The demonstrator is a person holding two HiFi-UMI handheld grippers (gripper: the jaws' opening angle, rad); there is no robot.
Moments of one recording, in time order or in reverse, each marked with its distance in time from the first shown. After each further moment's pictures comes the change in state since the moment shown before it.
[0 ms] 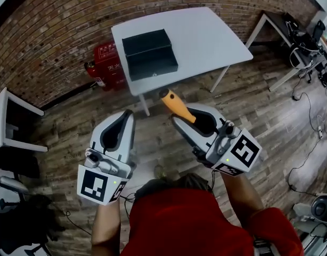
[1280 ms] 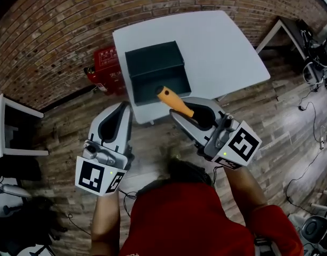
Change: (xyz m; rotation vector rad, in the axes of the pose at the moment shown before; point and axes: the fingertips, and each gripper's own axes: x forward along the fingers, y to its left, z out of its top) left arm 0.138 0.144 -0.049 -0.048 0.015 0.054; right arm 0.113 -0.166 -0.032 -0.029 0.103 0.053
